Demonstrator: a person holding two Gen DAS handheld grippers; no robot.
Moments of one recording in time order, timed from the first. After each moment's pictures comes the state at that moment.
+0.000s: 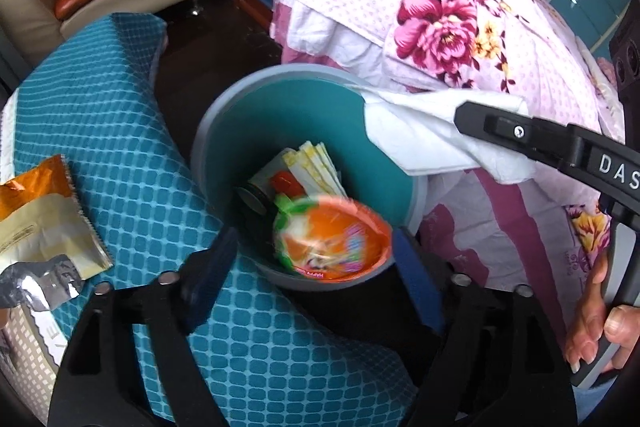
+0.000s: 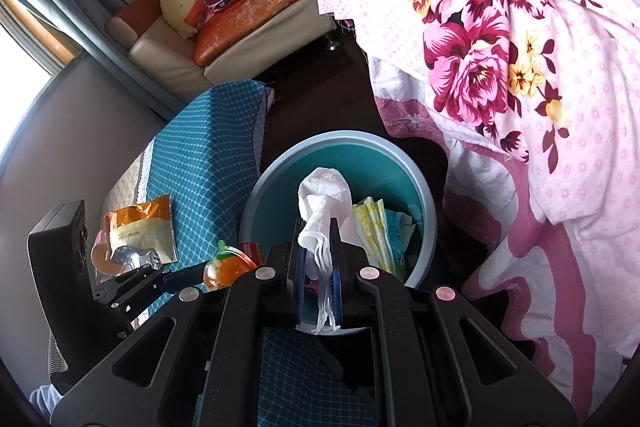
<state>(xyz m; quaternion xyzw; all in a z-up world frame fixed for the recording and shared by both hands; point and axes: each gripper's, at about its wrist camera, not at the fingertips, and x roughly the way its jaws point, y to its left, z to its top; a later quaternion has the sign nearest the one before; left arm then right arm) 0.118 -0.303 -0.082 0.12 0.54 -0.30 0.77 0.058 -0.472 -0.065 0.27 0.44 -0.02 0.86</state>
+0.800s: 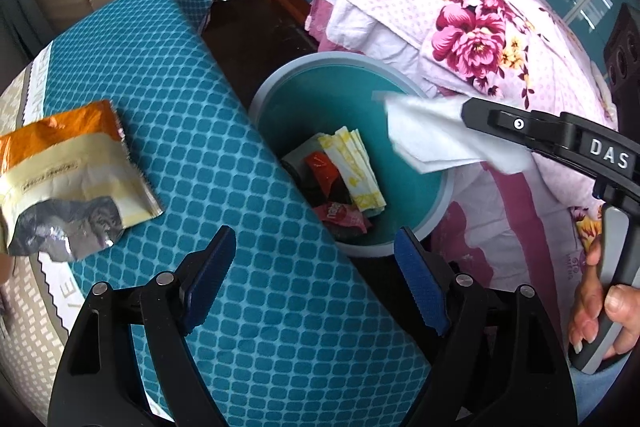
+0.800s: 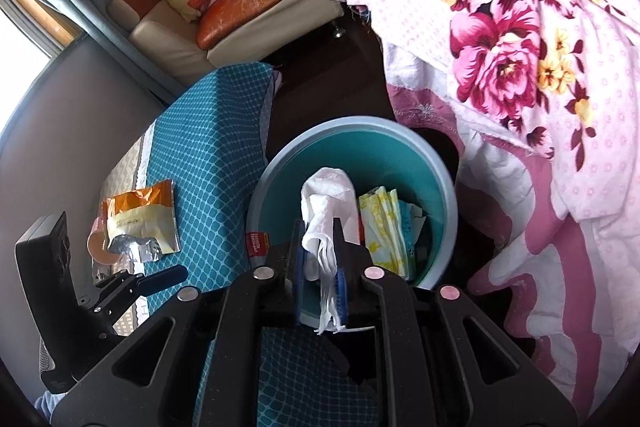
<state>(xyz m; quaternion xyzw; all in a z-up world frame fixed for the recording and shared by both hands) 0.117 -0.249 -0.083 0.08 0.56 -0.27 0.78 0.075 -0.446 -0.071 0.26 0.47 0.00 0.84</state>
